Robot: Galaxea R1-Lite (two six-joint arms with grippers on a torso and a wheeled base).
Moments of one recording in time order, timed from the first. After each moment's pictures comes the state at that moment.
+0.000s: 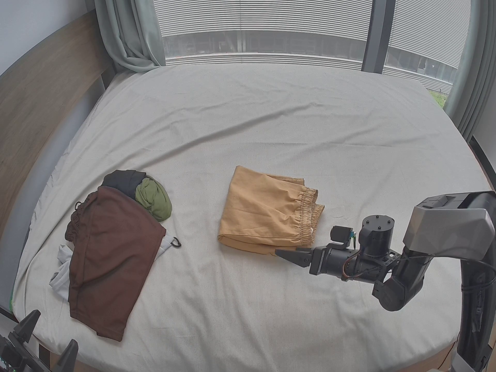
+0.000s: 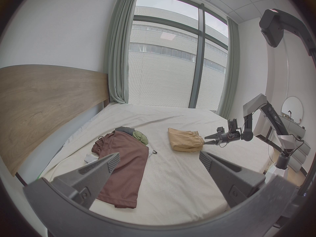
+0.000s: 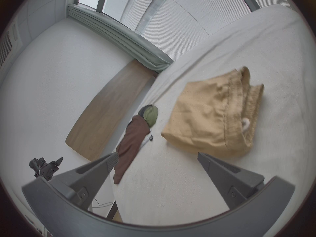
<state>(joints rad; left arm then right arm) -0.10 0.09 -0.02 -0.03 -0.13 -0.06 0.45 2.33 -0.70 -1.41 0.51 0.52</state>
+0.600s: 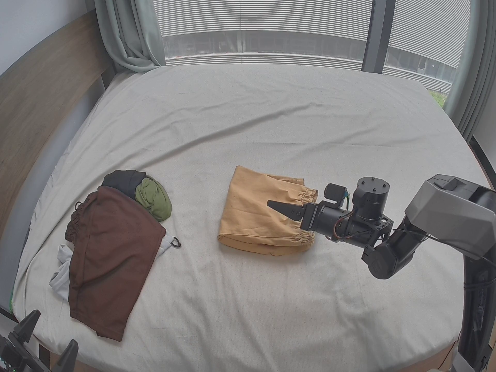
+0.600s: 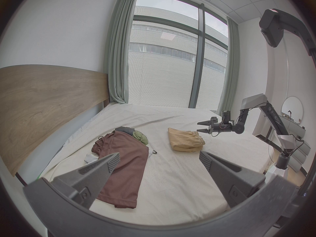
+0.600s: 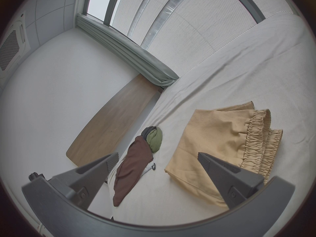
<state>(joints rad) -0.10 0.09 -0.02 -0.03 -0.13 -0.06 0.42 2.36 -1.01 -1.26 0.51 0.57</state>
